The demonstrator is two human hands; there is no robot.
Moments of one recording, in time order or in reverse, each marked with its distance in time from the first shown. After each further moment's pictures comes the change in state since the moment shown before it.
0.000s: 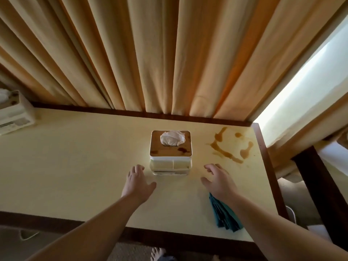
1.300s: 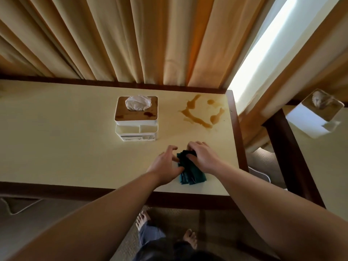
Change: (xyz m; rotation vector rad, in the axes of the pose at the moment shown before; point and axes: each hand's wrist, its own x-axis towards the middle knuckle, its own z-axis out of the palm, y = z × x) left_hand -0.086 0.140 0.109 -0.158 -0.320 0.280; right_hand -0.042 0.072 -0.030 -0.031 -0.171 -0.214
